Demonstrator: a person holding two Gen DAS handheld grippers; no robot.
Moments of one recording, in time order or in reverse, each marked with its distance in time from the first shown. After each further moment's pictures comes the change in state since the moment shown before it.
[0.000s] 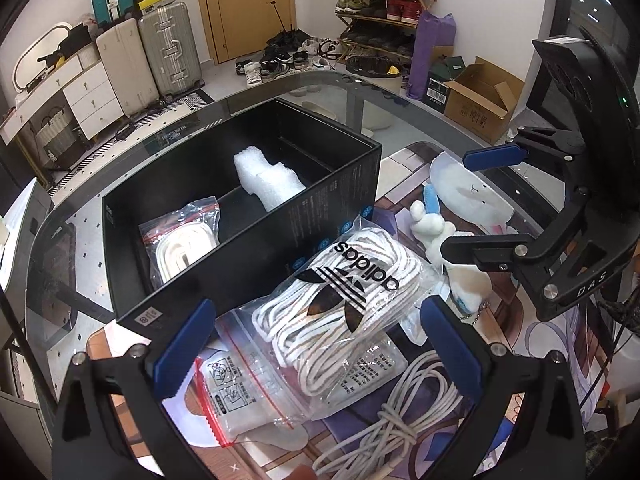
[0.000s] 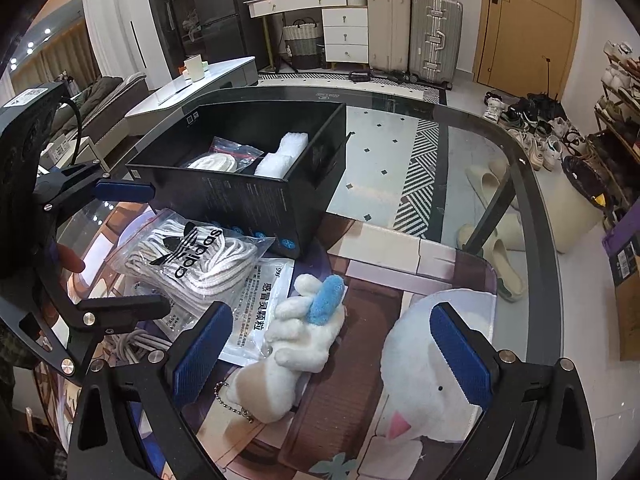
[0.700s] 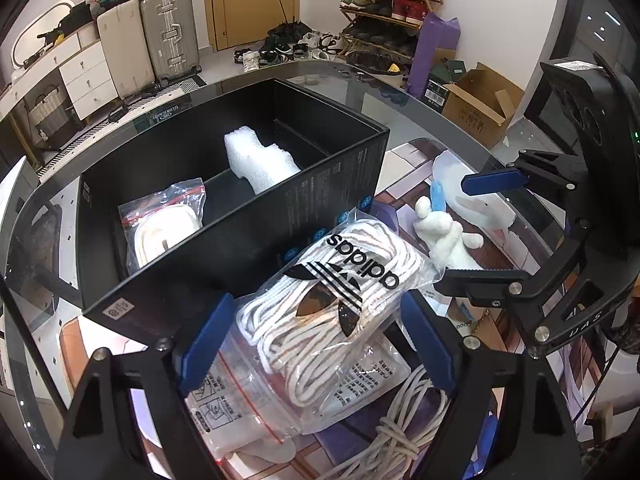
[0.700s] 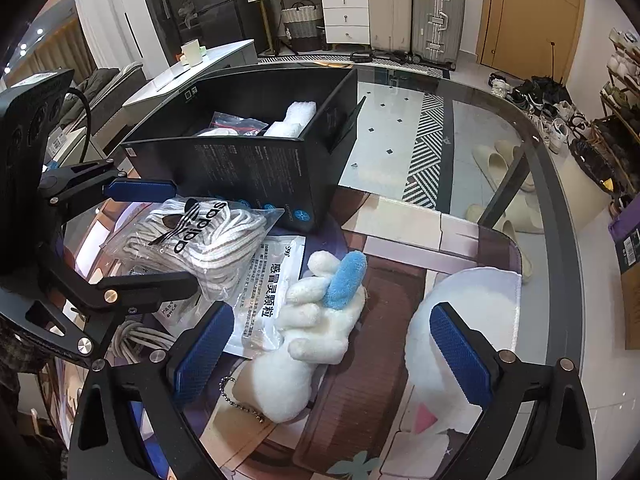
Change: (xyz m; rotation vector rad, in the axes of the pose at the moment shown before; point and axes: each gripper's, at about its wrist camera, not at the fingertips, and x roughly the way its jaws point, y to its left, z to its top) left arm 0.018 0.006 -0.001 -0.058 0.013 -0.044; right arm 0.019 0.011 -0.008 0.014 0.070 0.020
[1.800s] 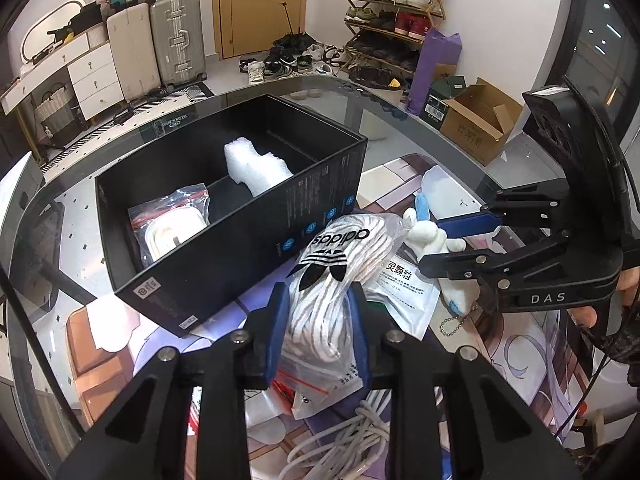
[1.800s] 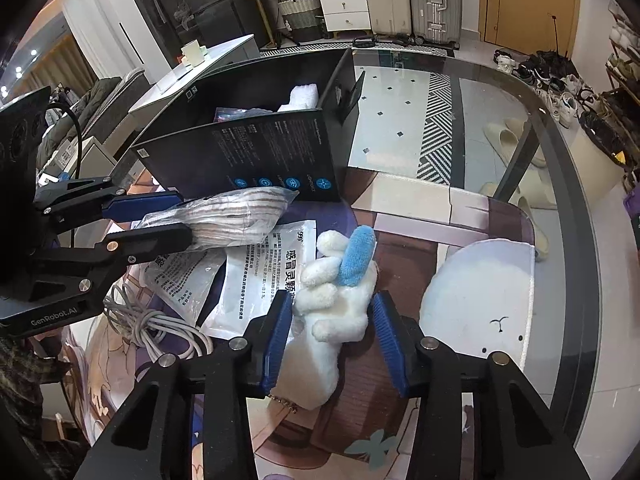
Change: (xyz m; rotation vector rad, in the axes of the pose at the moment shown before) left arm -0.026 -0.002 -0.007 -0.033 -0.047 -0.005; right arm -0.004 -0.008 -0.005 0.066 0.043 0.076
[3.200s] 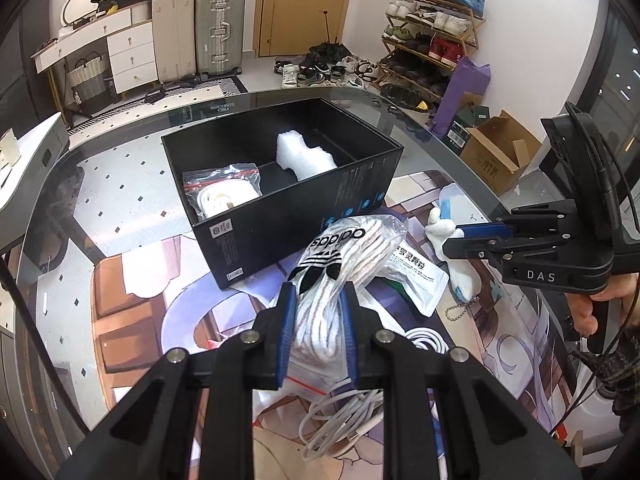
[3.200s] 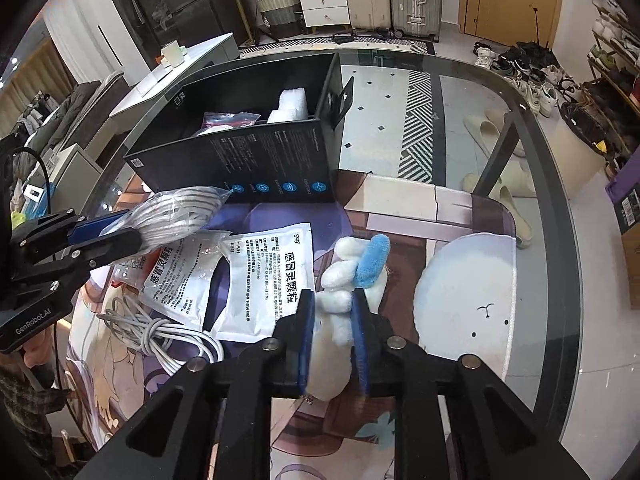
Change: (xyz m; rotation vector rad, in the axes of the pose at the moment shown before) left arm -0.028 0.023 -0.027 -0.146 -0.042 0.026; right arm -0.010 0.015 0.003 0.042 0.034 -0.085
